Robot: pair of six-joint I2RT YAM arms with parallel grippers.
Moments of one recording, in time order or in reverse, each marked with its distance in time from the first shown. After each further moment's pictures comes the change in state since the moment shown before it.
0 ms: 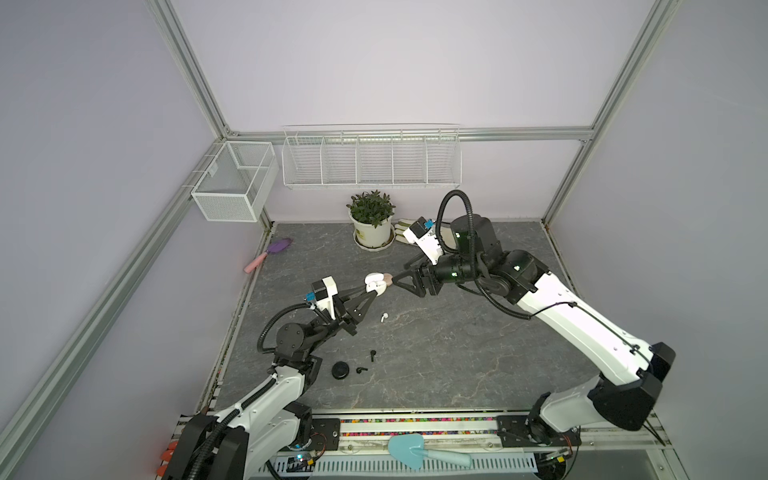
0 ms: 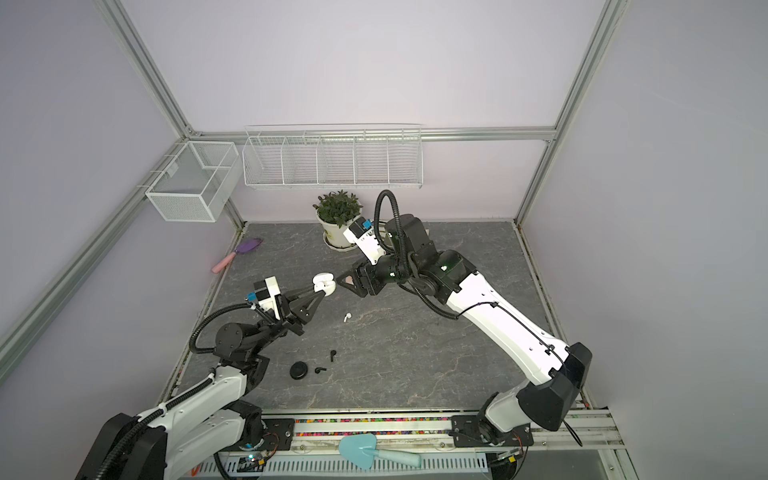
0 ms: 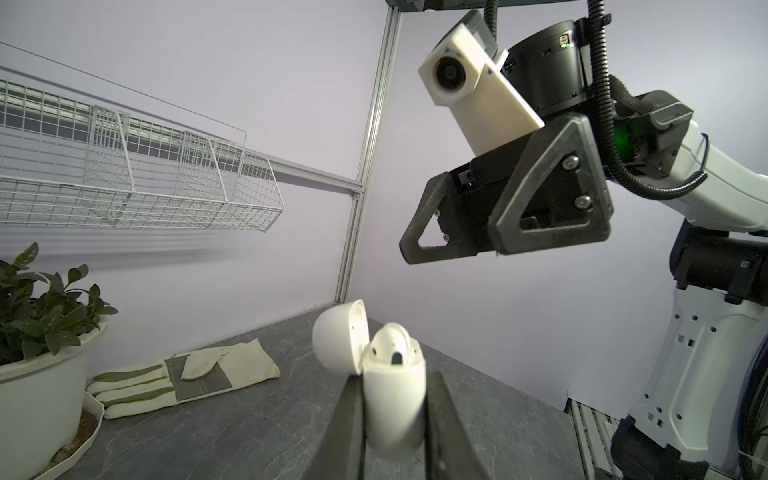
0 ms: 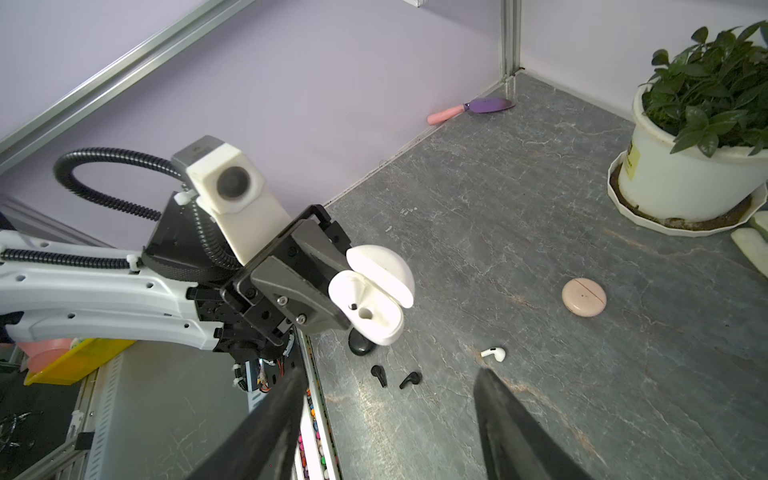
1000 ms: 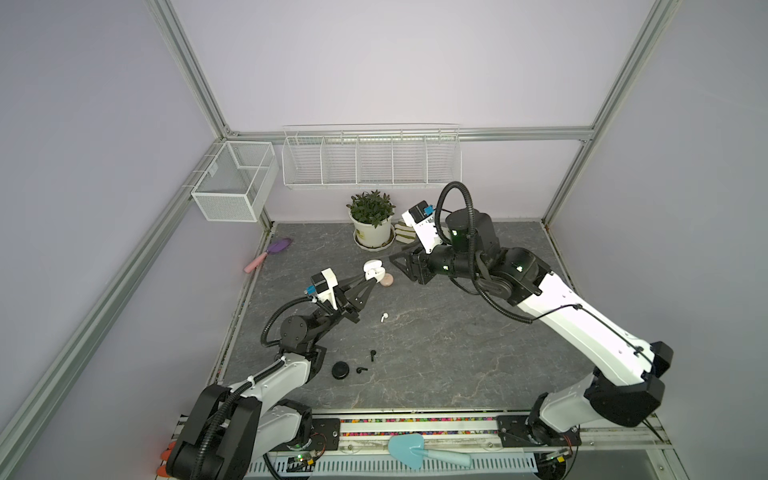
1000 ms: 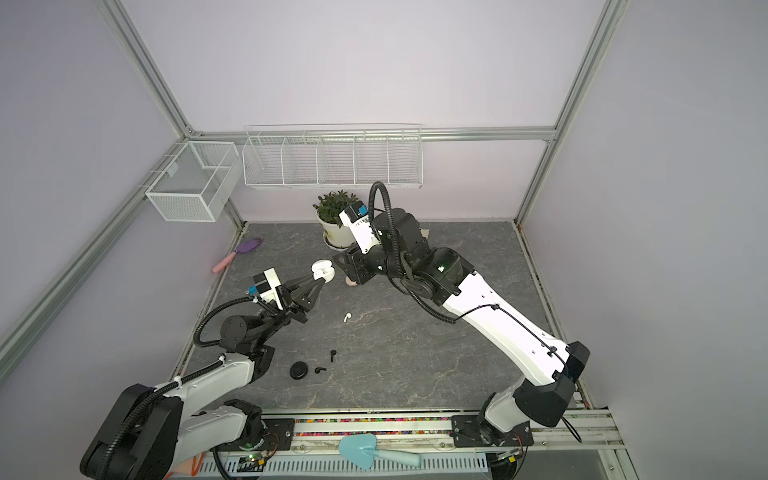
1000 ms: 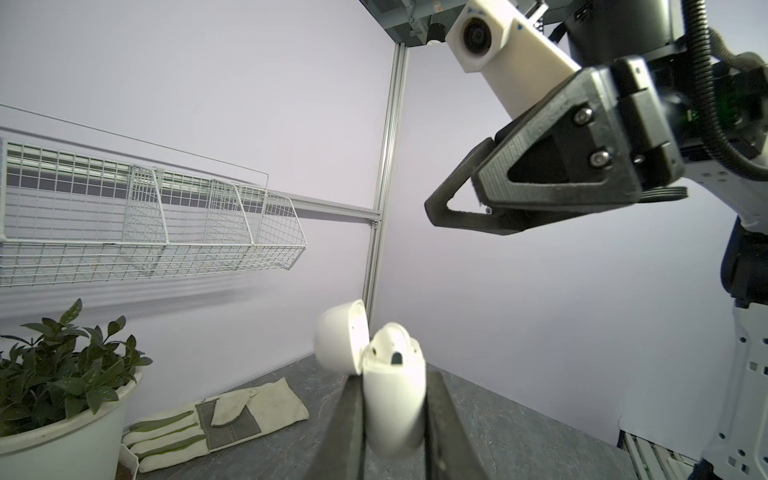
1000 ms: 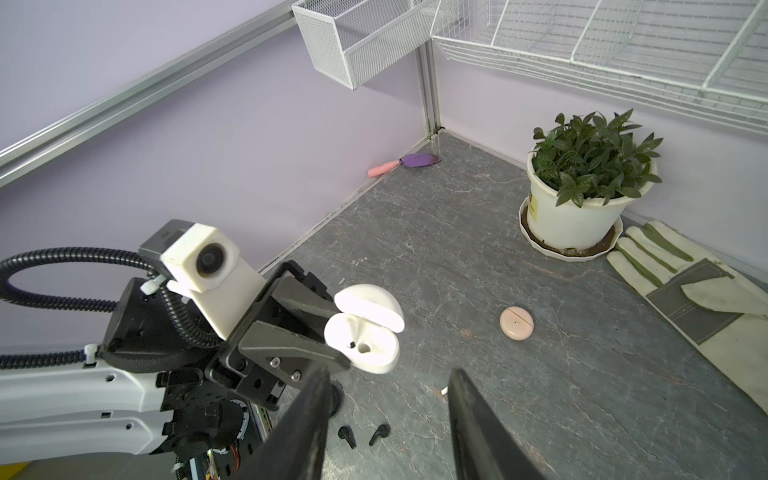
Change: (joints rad) left arm 0.003 0.137 0.055 0.158 -0.060 0.043; right arm 0.074 0.037 0.135 -0.008 0.299 0.092
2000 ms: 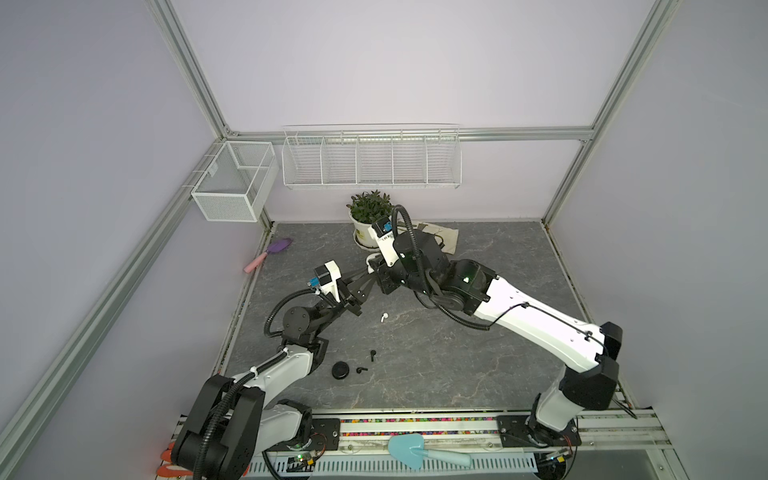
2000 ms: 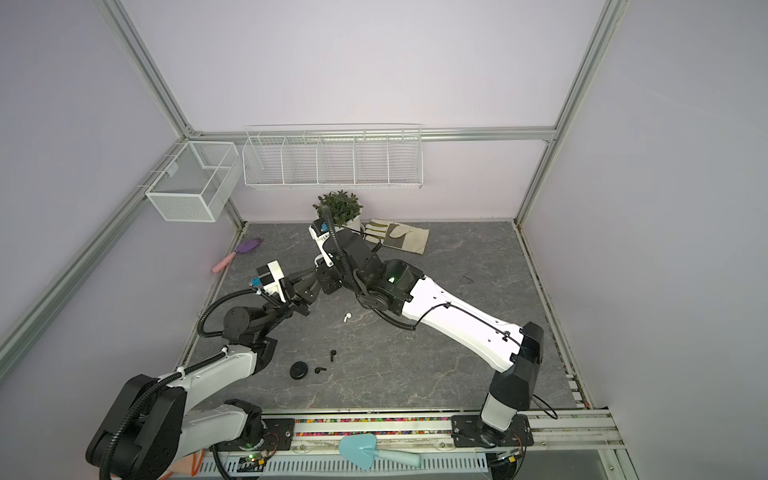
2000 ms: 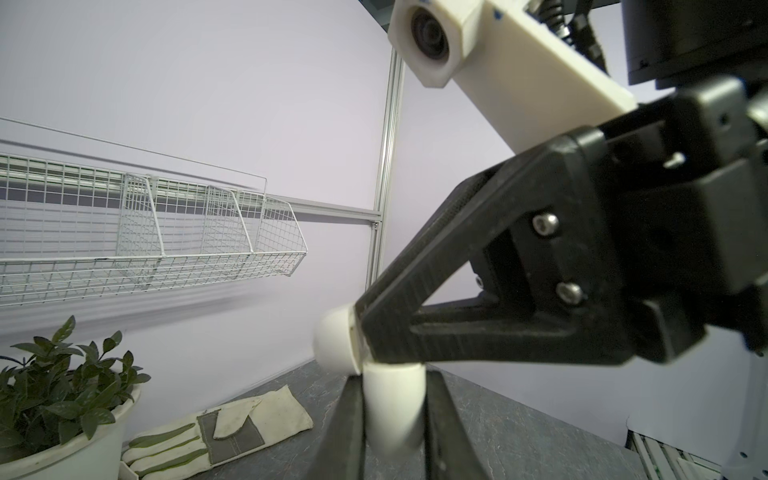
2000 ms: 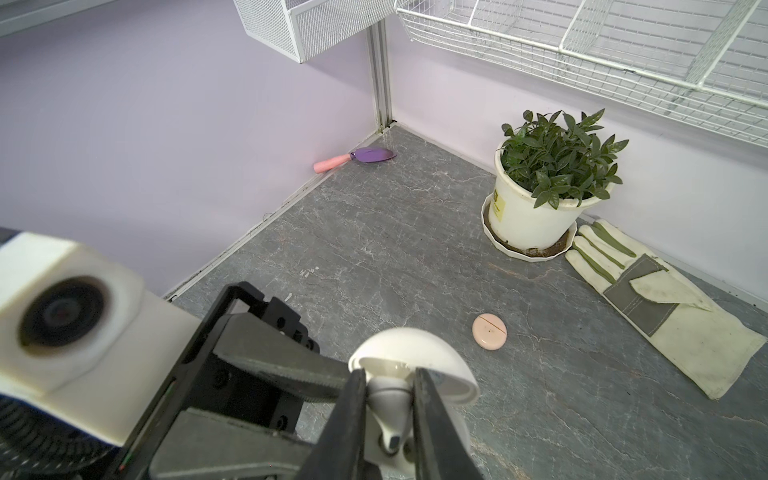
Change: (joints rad) left arm 0.000 0.059 0.080 -0.018 0.015 0.024; right arm 0.193 0.175 0.065 0.072 0.383 0.002
